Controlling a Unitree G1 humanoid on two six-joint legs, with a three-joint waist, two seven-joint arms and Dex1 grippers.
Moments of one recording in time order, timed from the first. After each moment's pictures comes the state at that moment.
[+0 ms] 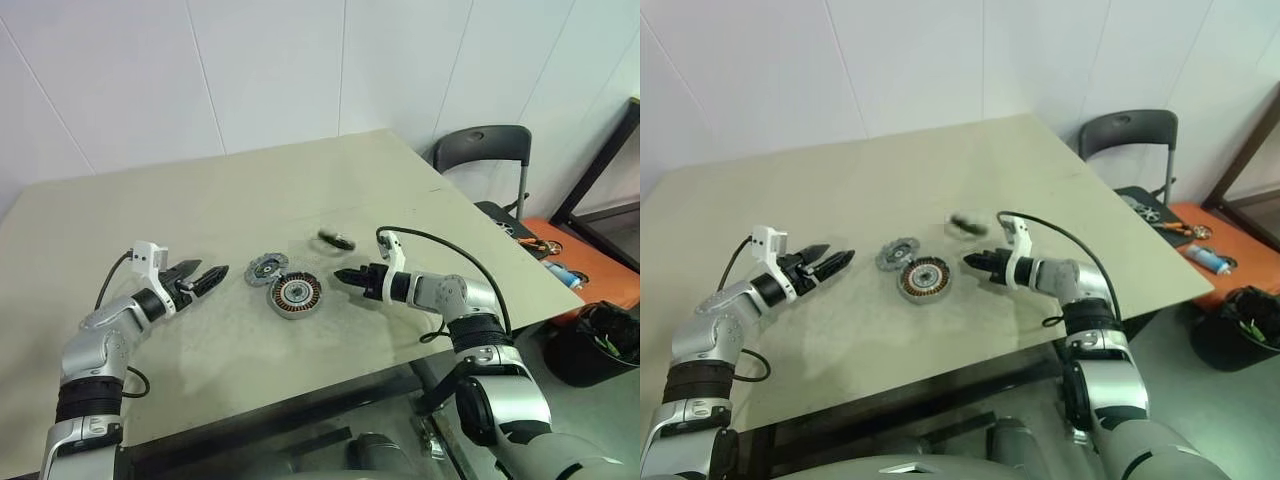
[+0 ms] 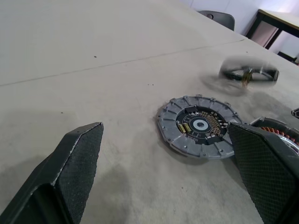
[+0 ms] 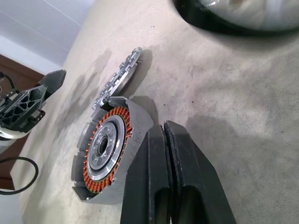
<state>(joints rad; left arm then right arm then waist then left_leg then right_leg) -0.29 0.51 0.26 0.33 -0.47 0.43 -0.81 -0.66 -0.21 -0.11 0.58 0.46 0.92 0.72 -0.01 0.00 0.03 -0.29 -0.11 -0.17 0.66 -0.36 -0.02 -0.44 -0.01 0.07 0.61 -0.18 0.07</state>
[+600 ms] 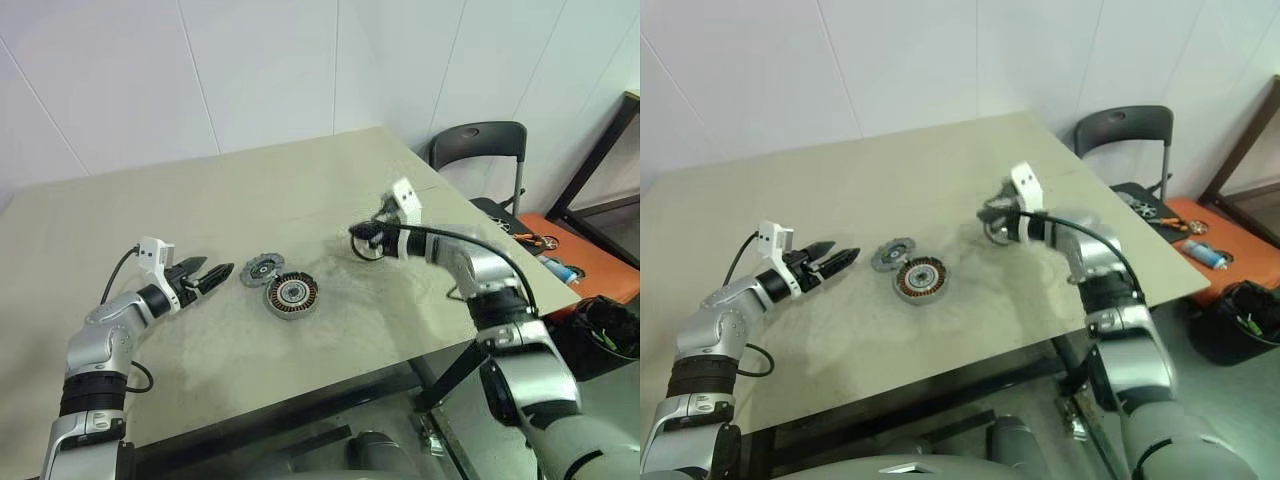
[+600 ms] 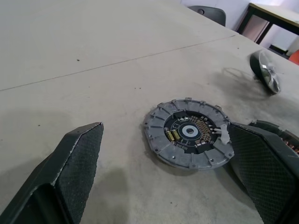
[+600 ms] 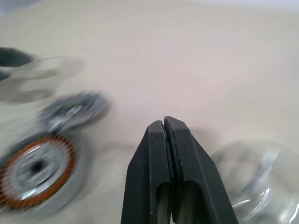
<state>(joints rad) -0.31 0.51 0.25 0.33 -0.47 0.43 -0.81 -0.90 -0.37 0.12 0.56 0.18 0.43 0.82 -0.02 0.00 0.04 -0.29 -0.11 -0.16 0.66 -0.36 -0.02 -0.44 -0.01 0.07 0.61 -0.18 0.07</state>
